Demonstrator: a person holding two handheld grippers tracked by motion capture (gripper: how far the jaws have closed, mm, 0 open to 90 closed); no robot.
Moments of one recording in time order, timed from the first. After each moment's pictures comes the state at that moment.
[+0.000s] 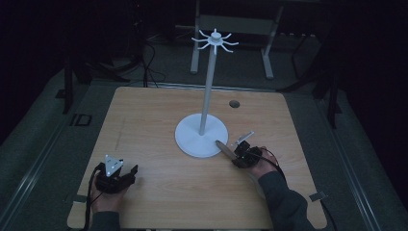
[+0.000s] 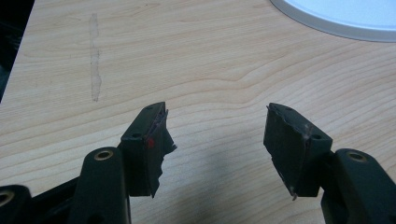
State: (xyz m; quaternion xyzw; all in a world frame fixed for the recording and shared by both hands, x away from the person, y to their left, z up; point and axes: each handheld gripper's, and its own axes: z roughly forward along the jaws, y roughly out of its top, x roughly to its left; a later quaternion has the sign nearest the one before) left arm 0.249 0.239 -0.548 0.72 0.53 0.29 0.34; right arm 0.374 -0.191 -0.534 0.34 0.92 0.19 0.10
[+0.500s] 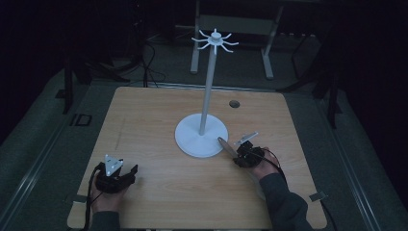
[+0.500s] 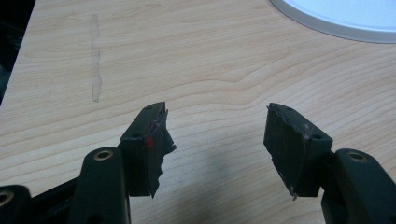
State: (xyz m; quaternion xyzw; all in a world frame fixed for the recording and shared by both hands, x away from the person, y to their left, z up) left arm 0.250 0.239 -0.548 0.72 0.53 0.29 0.35; right arm 0.372 -0.199 -0.530 0.35 0.90 0.22 0.12
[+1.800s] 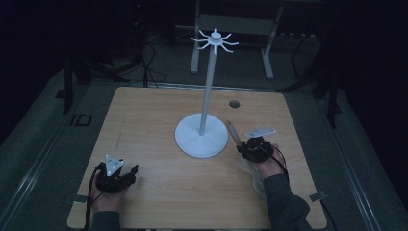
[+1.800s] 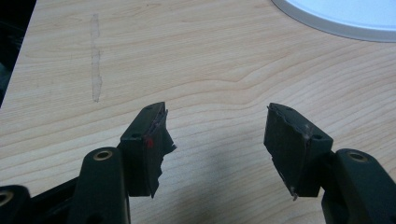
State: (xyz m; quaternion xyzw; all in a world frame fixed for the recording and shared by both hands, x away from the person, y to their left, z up) left arm 0.250 0.238 -0.548 0.72 0.53 0.29 0.34; right arm 0.363 -0.215 -0.495 0.40 0.84 0.33 0.17
